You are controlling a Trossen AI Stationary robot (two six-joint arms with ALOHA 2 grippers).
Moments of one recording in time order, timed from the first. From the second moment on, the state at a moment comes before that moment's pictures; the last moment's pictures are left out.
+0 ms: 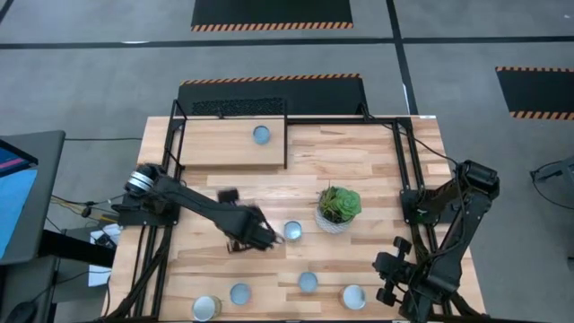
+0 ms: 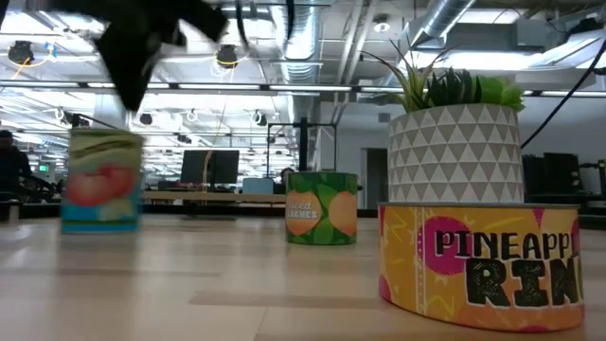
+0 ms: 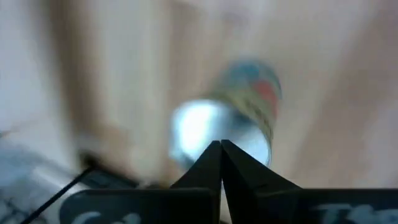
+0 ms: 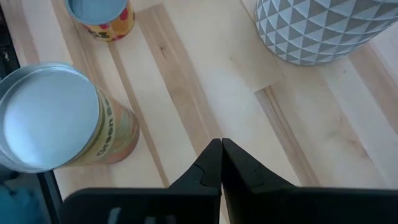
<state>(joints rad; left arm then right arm) -0.38 1.84 1.54 -1.57 -0.27 -0.66 1.09 1.63 1.20 -1.11 0.57 1.49</state>
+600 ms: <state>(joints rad) -0.41 1.81 1.55 -0.39 -0.27 -0.12 1.09 1.63 1.20 -1.11 0.58 1.49</state>
